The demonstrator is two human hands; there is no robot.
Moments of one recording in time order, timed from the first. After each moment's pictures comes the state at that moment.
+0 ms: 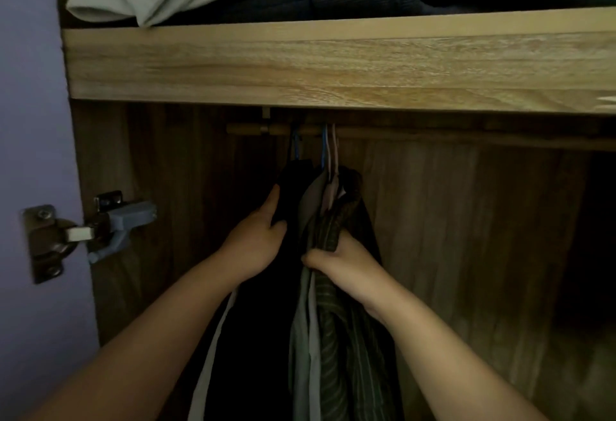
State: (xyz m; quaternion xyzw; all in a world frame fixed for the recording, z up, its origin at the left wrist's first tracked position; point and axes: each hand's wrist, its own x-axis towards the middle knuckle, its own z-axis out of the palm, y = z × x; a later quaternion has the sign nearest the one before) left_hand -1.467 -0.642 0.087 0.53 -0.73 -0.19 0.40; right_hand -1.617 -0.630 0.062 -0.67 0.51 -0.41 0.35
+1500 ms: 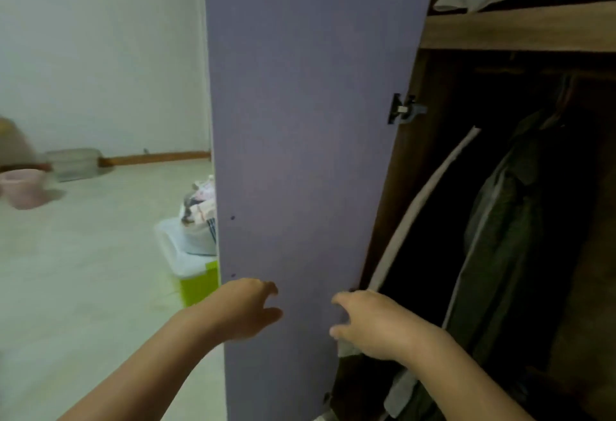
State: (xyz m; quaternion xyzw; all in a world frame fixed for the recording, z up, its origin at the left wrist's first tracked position) left_hand -1.358 -0.163 -0.069 0.83 -0.55 -0.09 0.03; right_hand -1.523 -0.263 -0.041 -0.91 0.35 0.10 0.20
